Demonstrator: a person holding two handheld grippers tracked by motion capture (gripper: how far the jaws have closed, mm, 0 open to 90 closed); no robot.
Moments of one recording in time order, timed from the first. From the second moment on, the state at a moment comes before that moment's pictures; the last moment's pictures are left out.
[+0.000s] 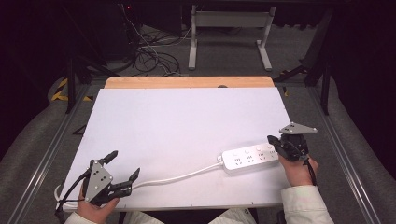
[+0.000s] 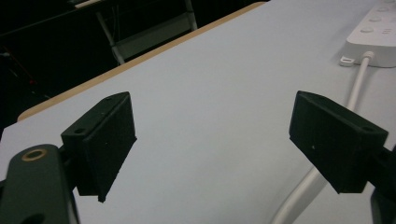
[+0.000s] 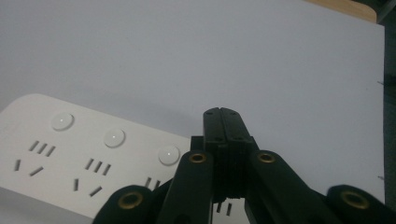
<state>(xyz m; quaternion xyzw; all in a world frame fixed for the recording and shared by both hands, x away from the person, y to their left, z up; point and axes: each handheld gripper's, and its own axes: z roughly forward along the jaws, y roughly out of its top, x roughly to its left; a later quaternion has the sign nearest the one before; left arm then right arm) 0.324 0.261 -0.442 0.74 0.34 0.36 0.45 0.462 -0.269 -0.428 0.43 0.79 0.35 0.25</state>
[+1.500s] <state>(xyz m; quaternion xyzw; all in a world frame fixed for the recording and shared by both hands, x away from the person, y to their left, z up) 0.323 0.261 -0.442 0.74 0.33 0.36 0.45 0.476 -0.272 -0.455 0.46 0.81 0.29 0.22</state>
